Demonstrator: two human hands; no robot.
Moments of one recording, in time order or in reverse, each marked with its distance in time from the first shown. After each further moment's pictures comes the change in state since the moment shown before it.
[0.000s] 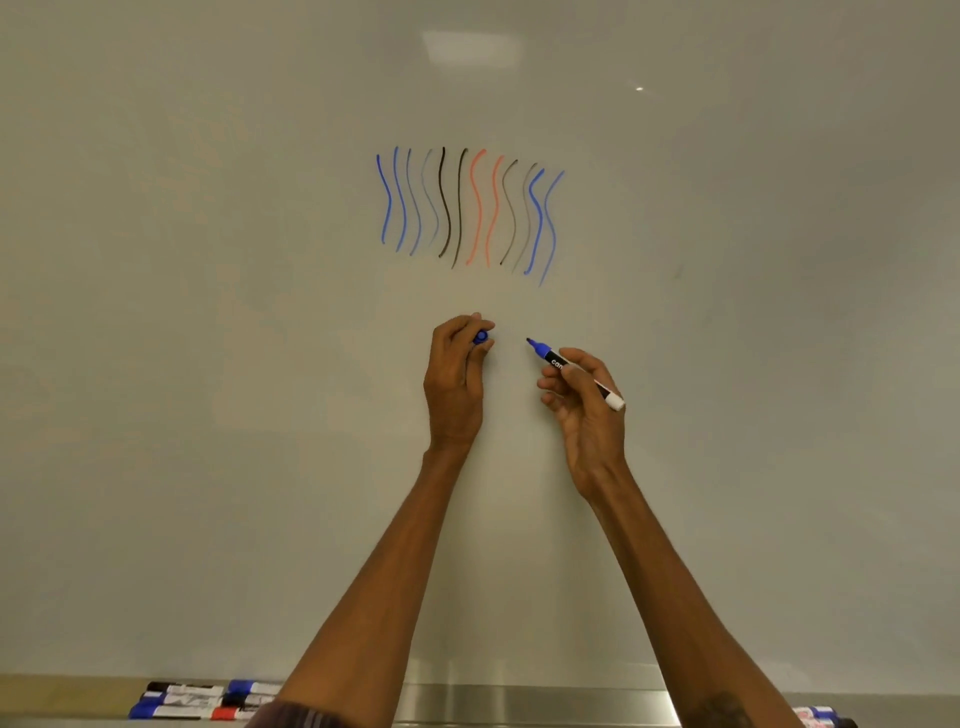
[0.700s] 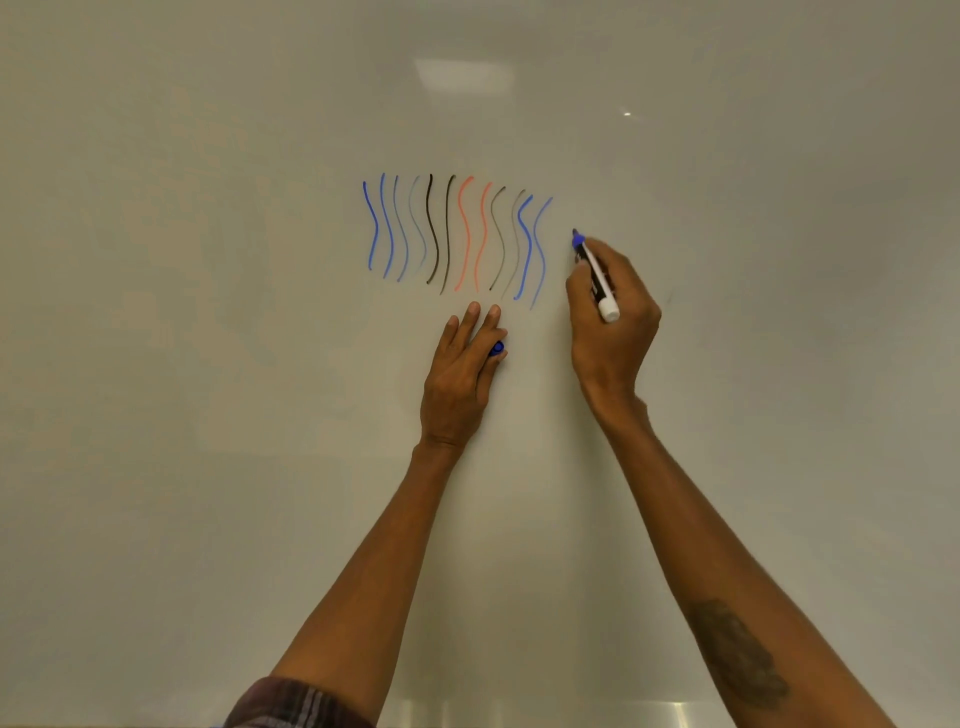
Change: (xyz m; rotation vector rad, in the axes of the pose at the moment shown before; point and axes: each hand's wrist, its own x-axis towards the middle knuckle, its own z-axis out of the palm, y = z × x) left_hand 0.027 -0.024 0.024 0.283 -0.080 0.426; right_hand 0.071 -0.074 0.048 -0.722 0.242 -0.877
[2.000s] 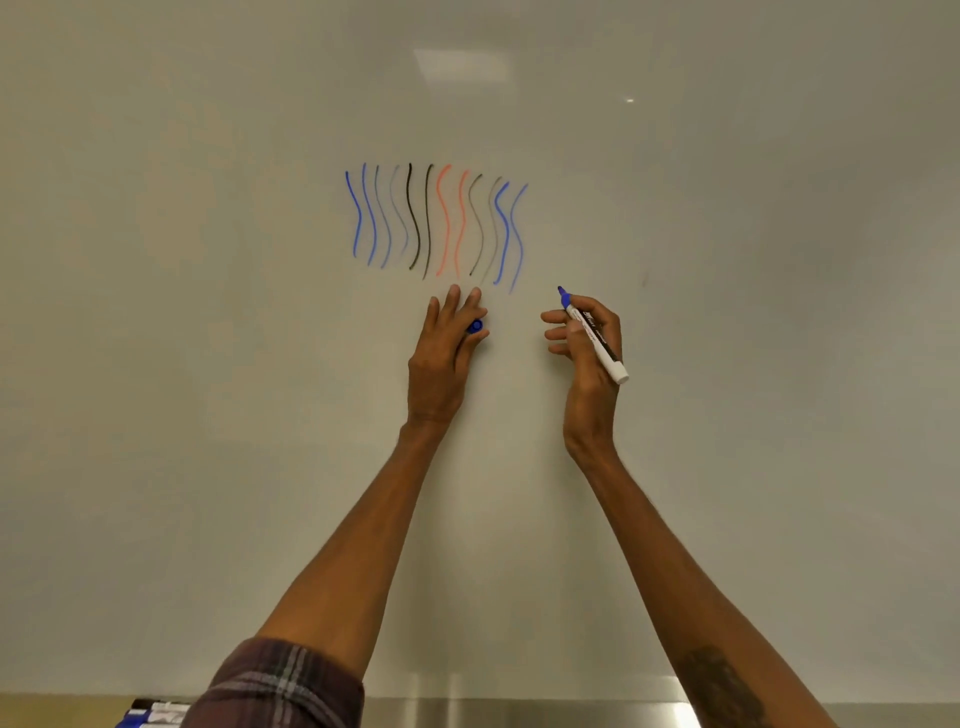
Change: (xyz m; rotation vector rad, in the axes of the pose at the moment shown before) left_hand -0.001 0.009 -0.007 -0.082 -0.074 -0.253; right_hand -0.062 0.006 -0.040 0.508 -0.178 0.406
